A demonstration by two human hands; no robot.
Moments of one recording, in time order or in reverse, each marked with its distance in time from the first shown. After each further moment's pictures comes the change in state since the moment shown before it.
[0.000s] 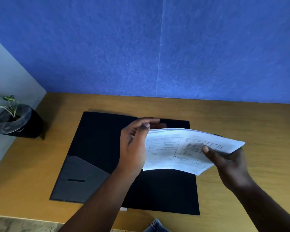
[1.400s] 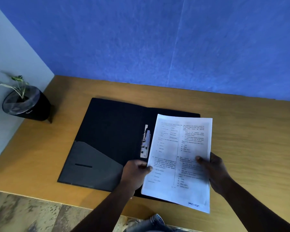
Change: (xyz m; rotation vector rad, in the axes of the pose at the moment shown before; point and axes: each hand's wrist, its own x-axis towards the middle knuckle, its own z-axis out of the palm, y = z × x) left_hand -0.069 -0.134 -0.077 0.583 -0.052 -0.732; right_hand -0.001 0.137 -0.012 -0.011 0.126 0.635
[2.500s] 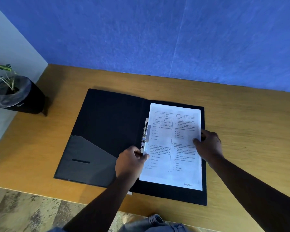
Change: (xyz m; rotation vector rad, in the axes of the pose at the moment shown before) left_hand 0.024 -0.001 -0.004 0.367 0.261 0.034; right_hand 0.057 -0.016 0.023 -0.900 0.219 -0.133
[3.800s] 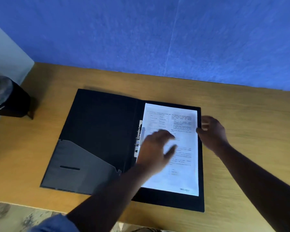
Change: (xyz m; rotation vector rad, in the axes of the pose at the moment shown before) left_hand 0.018 0.071 0.033 -0.057 0.026 0.877; right_hand 0.042 -0.021 -0.031 0.021 0.098 -0.182
